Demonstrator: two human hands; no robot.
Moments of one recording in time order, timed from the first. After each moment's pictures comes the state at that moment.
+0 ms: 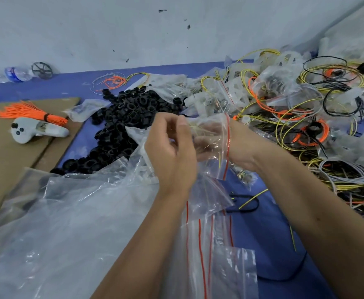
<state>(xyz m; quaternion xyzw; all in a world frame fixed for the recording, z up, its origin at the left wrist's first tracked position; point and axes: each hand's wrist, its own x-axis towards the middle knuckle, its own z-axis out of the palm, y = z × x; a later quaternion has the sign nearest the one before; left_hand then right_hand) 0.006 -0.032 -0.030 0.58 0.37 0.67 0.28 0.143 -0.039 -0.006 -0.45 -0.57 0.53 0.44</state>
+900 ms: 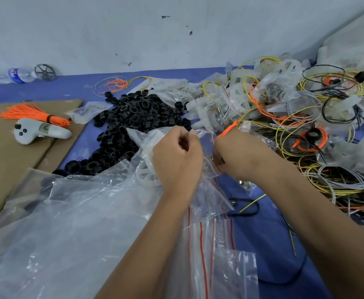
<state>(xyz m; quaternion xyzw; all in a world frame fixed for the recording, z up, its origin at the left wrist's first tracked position) 0.012 -0.027 -0.036 0.59 0.50 0.58 0.26 0.139 -0.058 0.009 -0.69 -0.72 -0.02 -0.03</state>
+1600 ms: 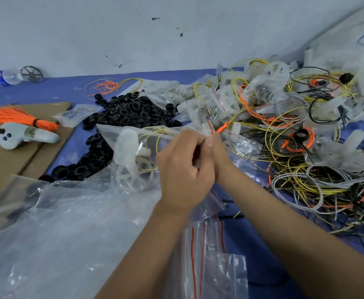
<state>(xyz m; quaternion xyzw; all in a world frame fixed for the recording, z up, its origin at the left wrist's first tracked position) 0.016 -0.048 -0.033 0.71 0.29 0.63 0.10 0.103 -0.035 -0.017 -0.48 -0.38 0.49 0.61</state>
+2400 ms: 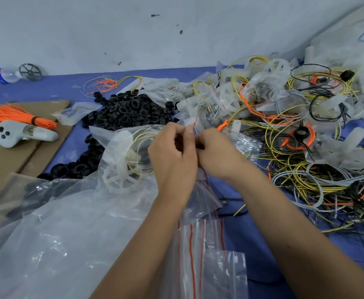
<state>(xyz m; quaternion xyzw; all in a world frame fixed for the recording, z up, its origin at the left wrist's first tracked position) 0.018 -0.025 -0.041 0.64 0.42 0.60 0.23 0.125 -0.039 -0.021 -0.66 -0.63 0.23 0.34</state>
